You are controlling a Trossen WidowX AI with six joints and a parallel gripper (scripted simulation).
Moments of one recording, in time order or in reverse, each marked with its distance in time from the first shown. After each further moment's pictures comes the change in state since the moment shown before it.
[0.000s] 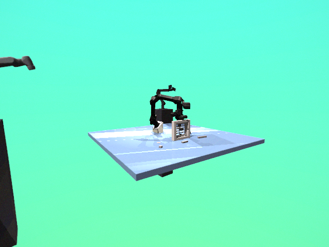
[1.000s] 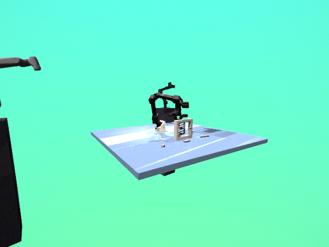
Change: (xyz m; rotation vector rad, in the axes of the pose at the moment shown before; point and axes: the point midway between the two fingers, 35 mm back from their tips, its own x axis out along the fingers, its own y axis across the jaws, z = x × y) arm 0.001 -0.031 0.024 -0.601 -0.002 -0.012
